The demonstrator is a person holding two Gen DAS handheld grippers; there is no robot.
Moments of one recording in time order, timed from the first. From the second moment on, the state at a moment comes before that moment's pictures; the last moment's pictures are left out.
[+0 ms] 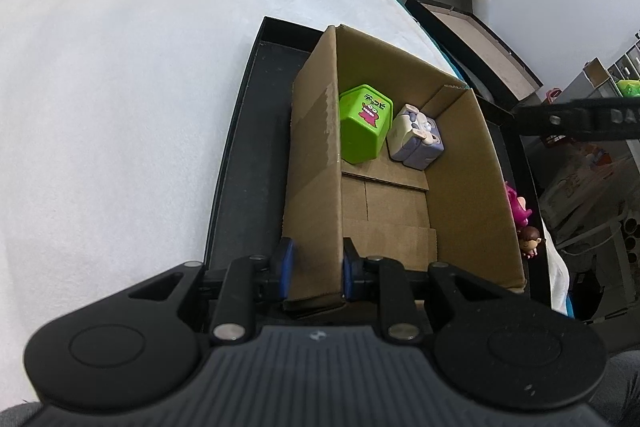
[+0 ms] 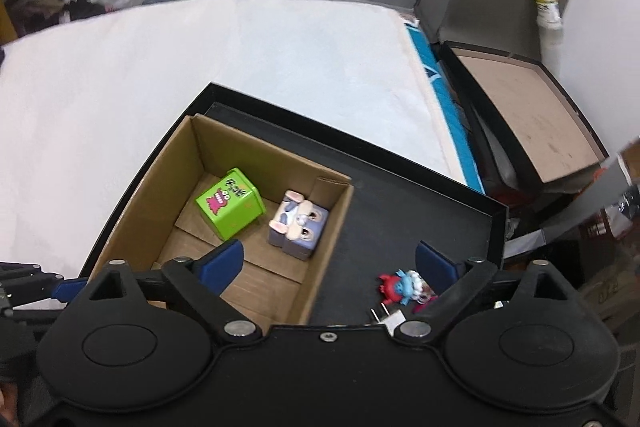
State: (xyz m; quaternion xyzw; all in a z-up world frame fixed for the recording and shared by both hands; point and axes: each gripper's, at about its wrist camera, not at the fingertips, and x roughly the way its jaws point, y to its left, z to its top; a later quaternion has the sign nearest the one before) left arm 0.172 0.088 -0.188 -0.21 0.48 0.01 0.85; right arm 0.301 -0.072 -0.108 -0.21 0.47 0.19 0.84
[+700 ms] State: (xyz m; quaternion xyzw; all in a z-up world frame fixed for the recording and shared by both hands) left arm 0.173 0.076 -0.182 -0.17 0.49 0.03 0.86; right arm 0.291 -0.171 -0.120 -0.13 0.46 0.16 0.87
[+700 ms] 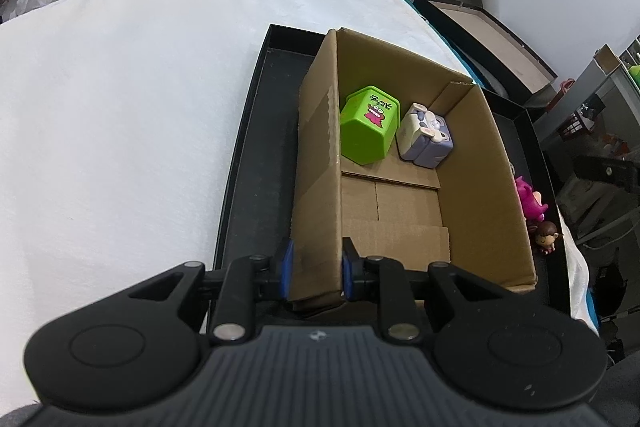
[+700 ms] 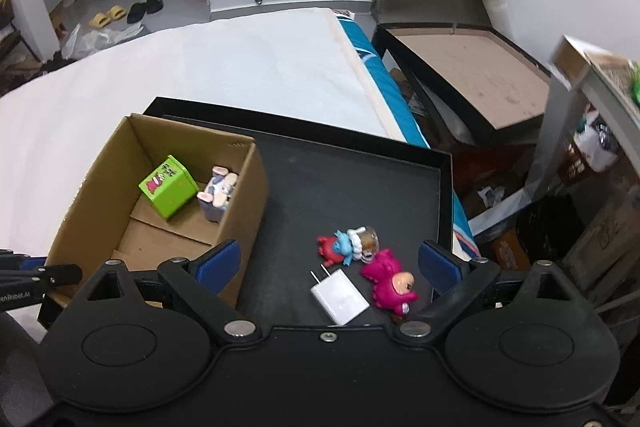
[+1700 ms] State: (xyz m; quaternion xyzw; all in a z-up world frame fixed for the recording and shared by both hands) left arm 0.178 0.051 -0.174 -0.13 0.50 0.07 0.86; right arm 0.295 -0.258 -0.174 0.03 0.50 0.18 0.85
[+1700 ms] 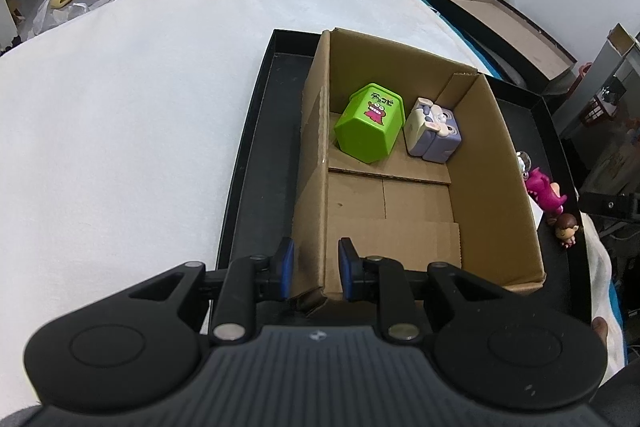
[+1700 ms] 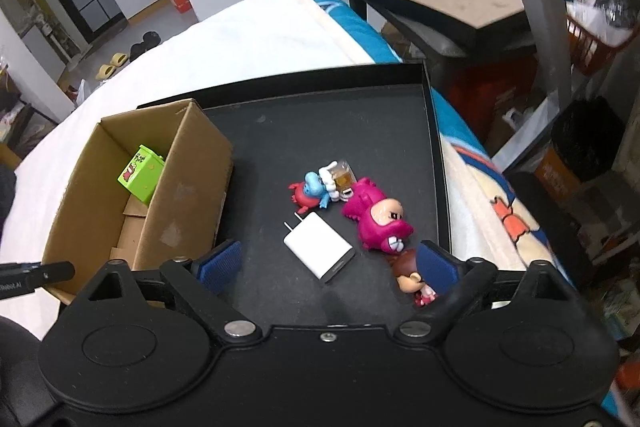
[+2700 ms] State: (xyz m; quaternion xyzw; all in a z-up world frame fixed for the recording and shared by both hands) left arm 0.182 0.050 -0.178 -0.12 0.51 0.08 0.85; right arm 0.321 -0.207 -0.230 -0.09 0.53 0.21 0.82
